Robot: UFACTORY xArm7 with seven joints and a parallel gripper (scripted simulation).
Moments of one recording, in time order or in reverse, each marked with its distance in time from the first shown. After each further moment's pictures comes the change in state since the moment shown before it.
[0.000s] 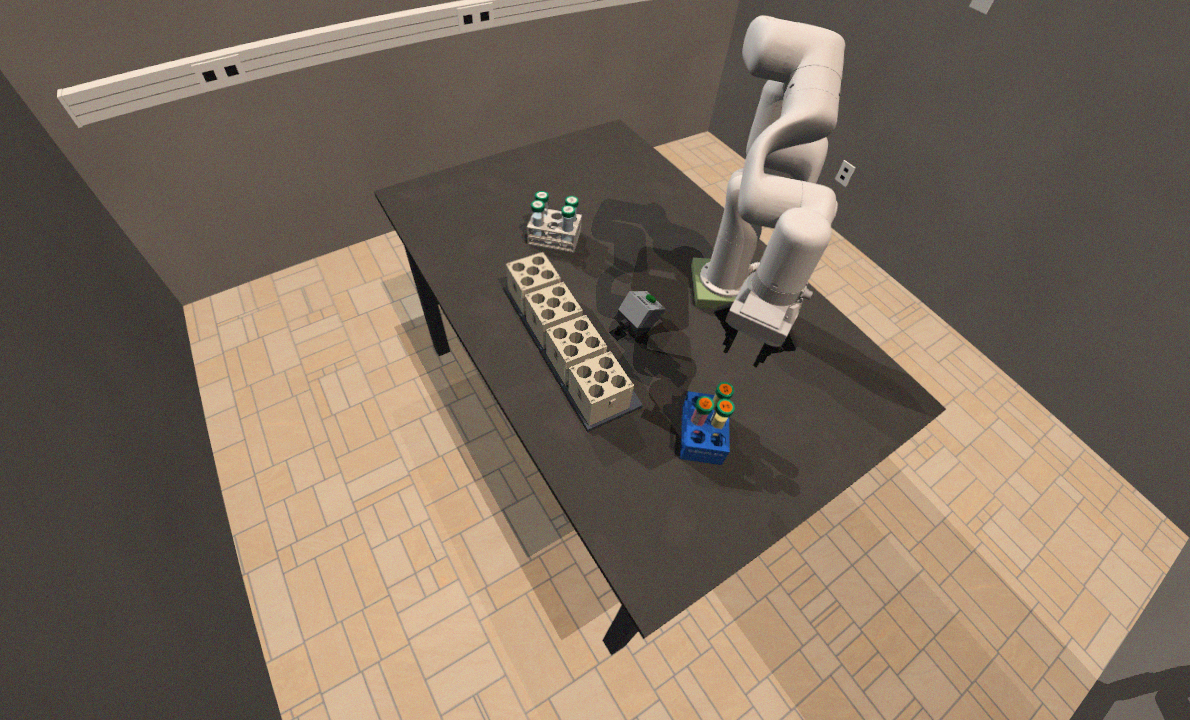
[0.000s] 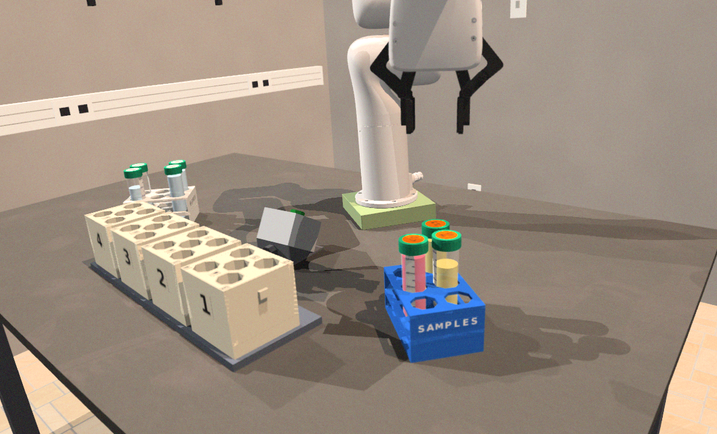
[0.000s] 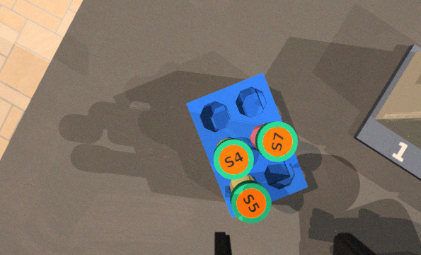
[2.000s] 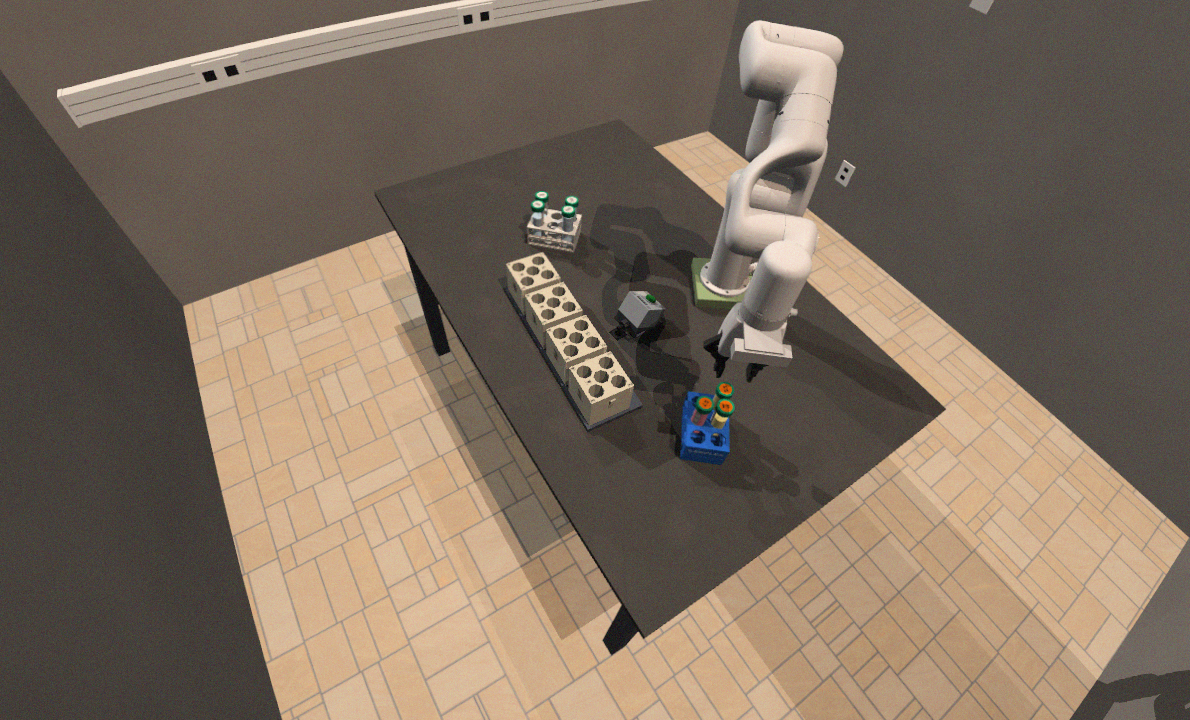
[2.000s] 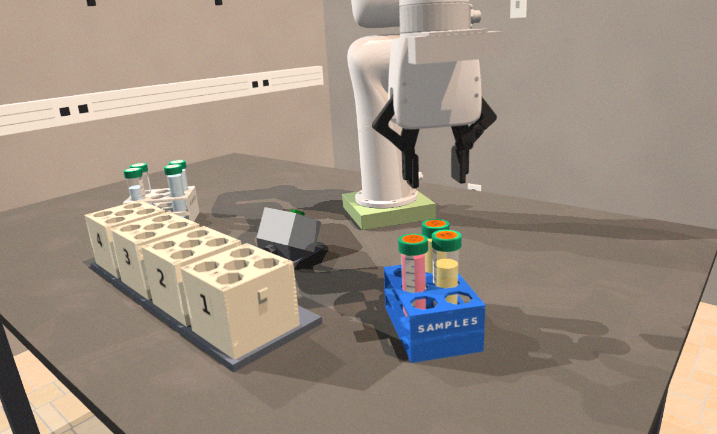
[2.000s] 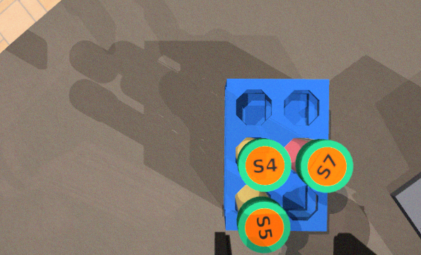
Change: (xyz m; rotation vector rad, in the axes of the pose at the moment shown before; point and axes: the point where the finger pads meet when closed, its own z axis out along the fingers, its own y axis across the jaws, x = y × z) arm 0.000 0.000 0.062 0.012 -0.001 -0.389
